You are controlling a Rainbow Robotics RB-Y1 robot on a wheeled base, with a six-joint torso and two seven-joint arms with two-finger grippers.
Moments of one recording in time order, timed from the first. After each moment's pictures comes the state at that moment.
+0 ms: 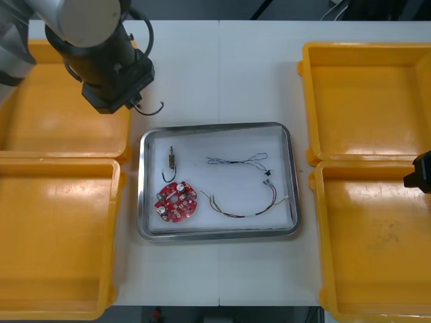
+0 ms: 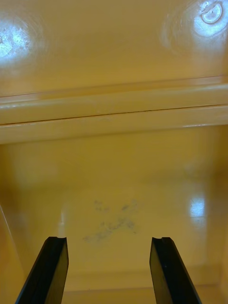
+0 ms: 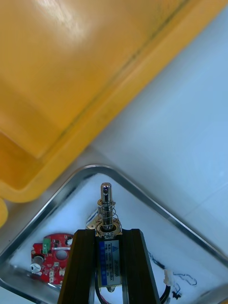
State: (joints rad) right arm -0.14 -0.96 -0.16 -2.13 -0.94 1.72 1.07; left arm -1.02 0.70 -0.46 -1.69 0.84 1.82 0.01
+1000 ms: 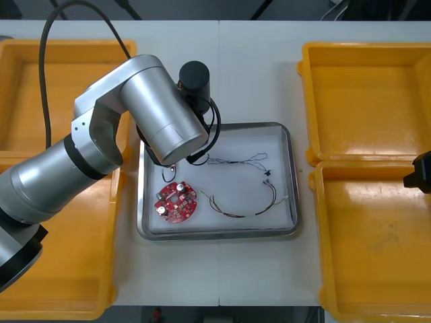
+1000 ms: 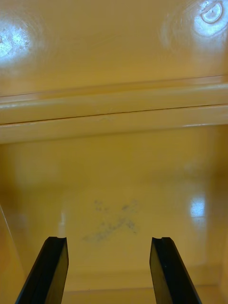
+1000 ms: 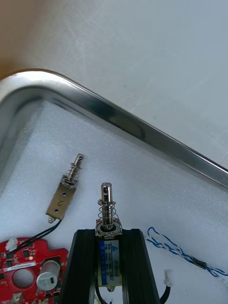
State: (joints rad) right arm -0.14 -0.95 -0.16 -2.13 -0.94 1.72 1.07; left arm -0.84 0.47 -0.70 -1.78 0.43 1.67 0.01
